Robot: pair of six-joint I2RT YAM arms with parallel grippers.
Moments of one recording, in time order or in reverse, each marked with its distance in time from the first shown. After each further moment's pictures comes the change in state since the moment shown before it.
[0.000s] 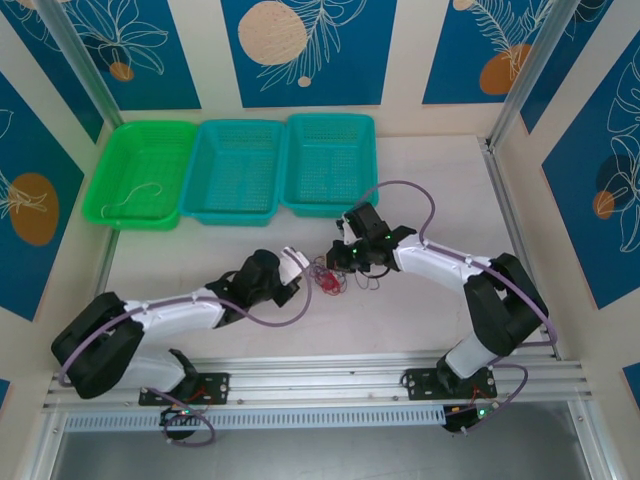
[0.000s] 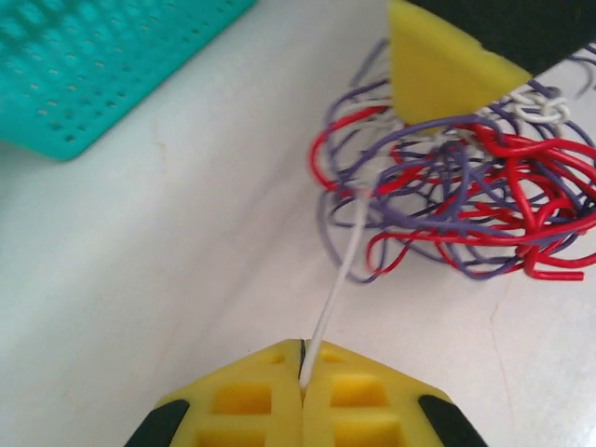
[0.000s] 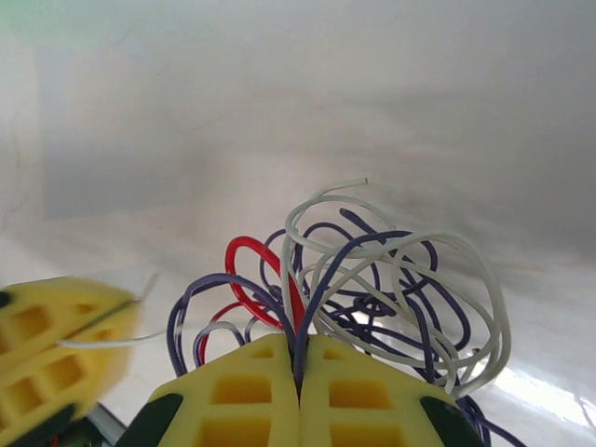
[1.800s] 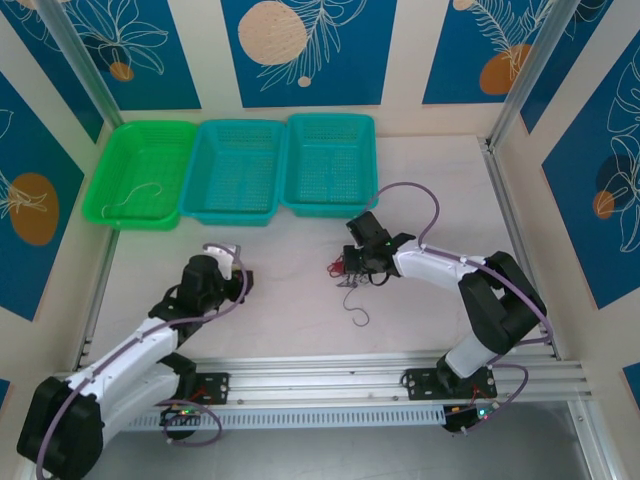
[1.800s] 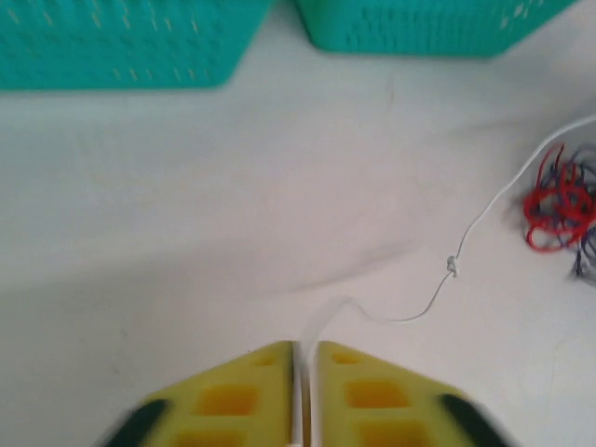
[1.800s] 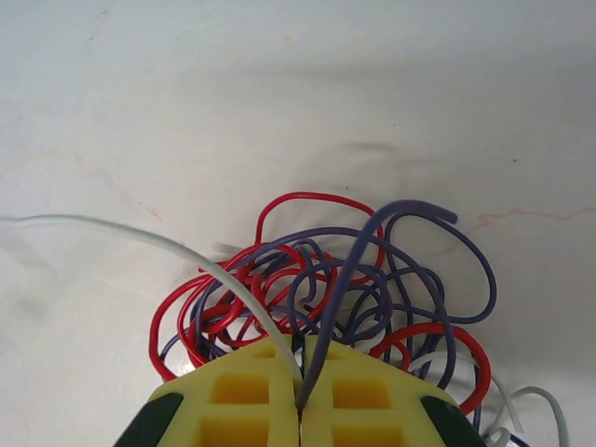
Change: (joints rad) left arm 0.370 -0.418 -0.195 -0.229 0.165 -0.445; right arm 0.001 0.029 -0.062 0.035 0.317 -0.116
